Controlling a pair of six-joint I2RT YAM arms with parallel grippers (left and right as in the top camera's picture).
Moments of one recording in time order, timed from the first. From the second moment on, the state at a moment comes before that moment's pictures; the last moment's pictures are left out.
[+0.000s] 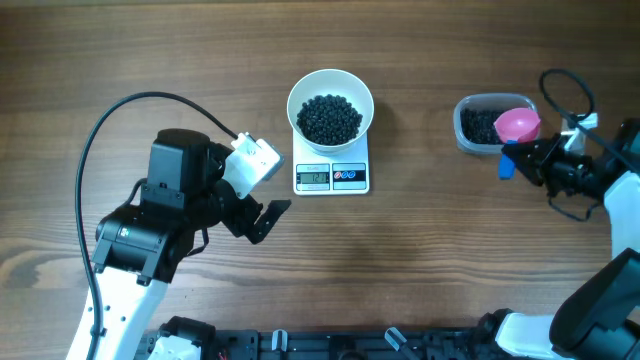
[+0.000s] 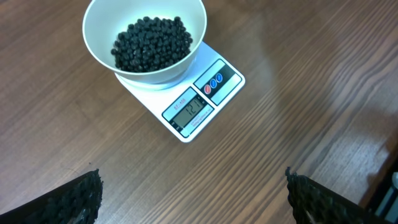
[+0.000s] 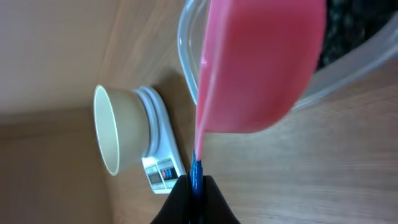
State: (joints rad) left arm -0.27 1.02 1.02 -0.90 0.36 0.42; right arm -0.56 1.55 0.98 -0.69 -0.90 0.19
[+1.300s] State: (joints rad) left arm -0.27 1.02 1.02 -0.90 0.36 0.42; right arm -0.47 1.57 0.97 -0.56 -0.75 0.68
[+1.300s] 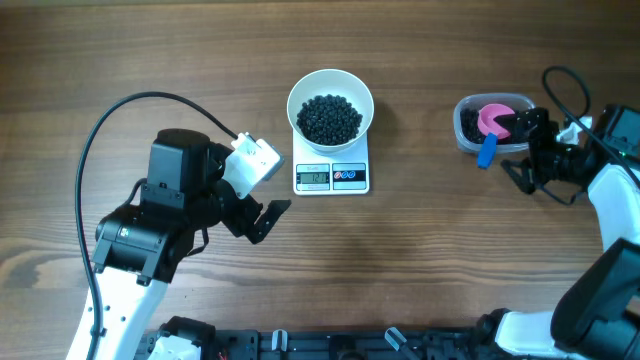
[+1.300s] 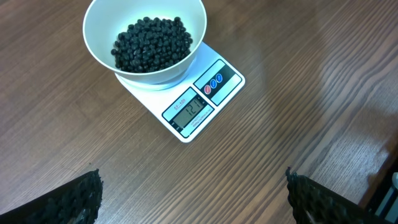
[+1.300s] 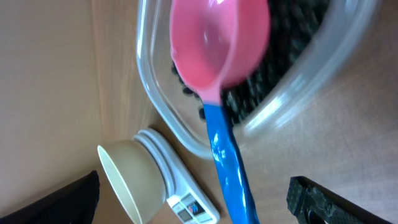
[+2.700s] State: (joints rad) left arm -0.27 1.02 1.03 -0.90 0.36 0.42; right arm 0.00 1.32 0.38 0.36 0.12 1.75
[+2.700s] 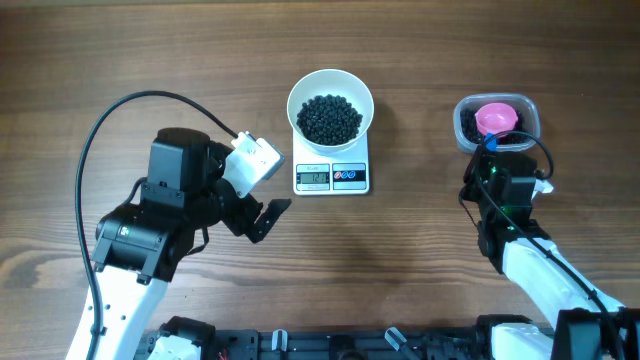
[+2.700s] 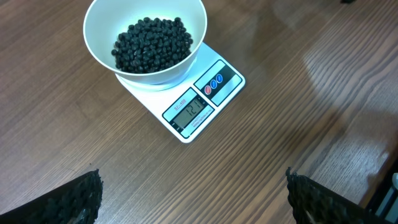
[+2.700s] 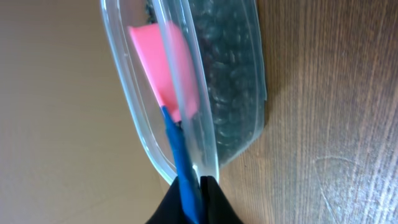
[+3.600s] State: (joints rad) left arm -0.27 1.02 1.03 -0.90 0.36 0.42; right arm -0.01 0.88 0.59 -0.34 0.10 1.42
